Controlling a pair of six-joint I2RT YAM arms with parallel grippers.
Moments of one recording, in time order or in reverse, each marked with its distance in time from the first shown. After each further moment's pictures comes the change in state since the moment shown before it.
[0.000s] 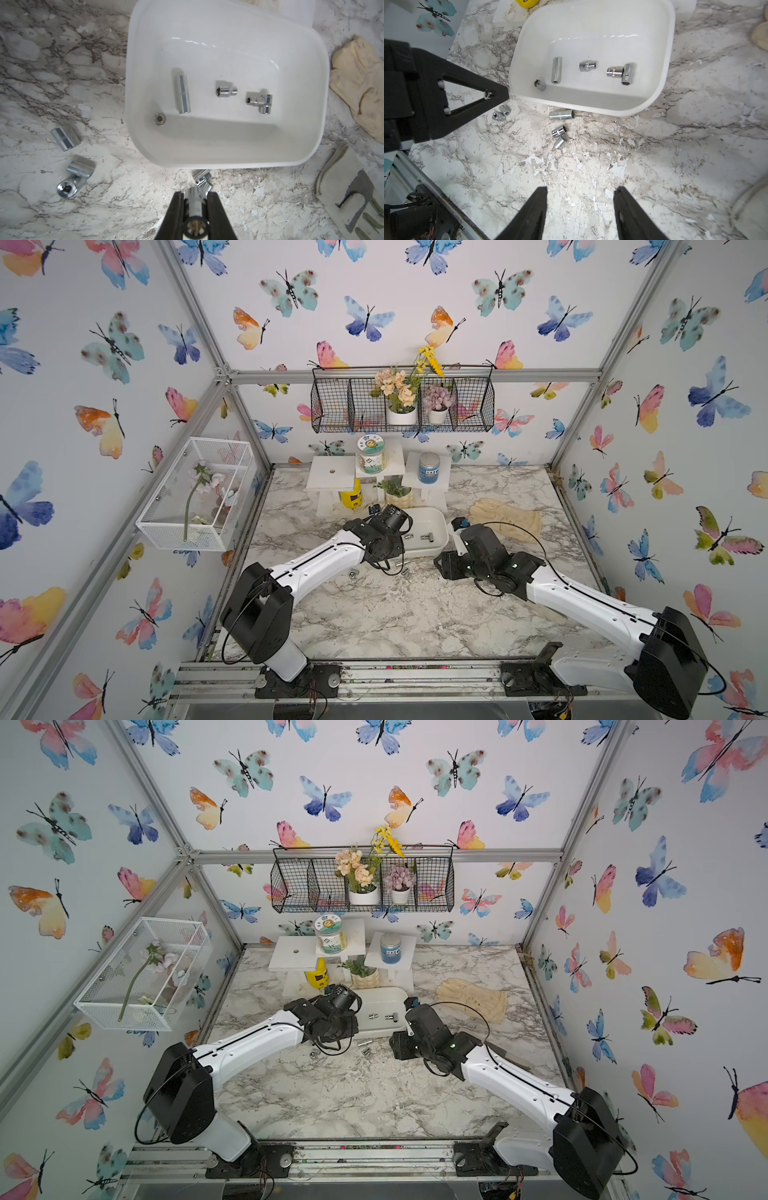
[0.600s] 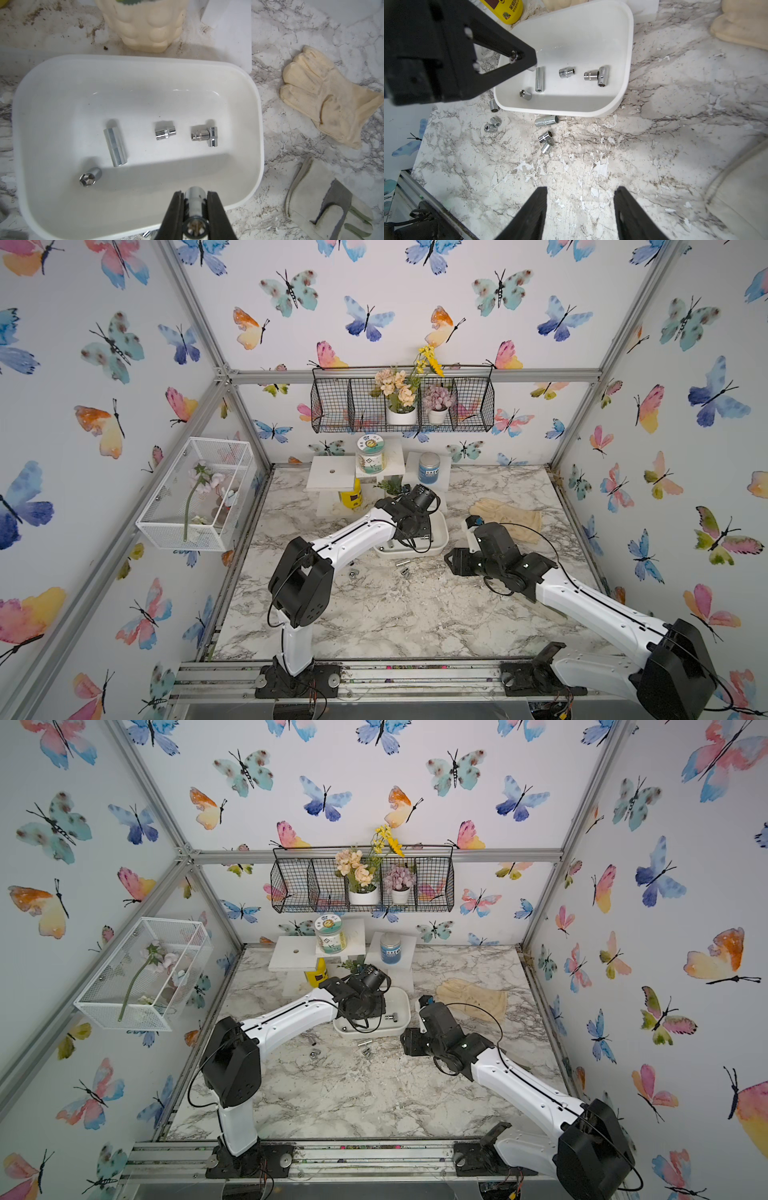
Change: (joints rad) left arm -0.028 0.310 0.379 -0.031 -0.009 0.095; right arm -0.092 -0.051 -0.045 -0.002 -0.030 0.023
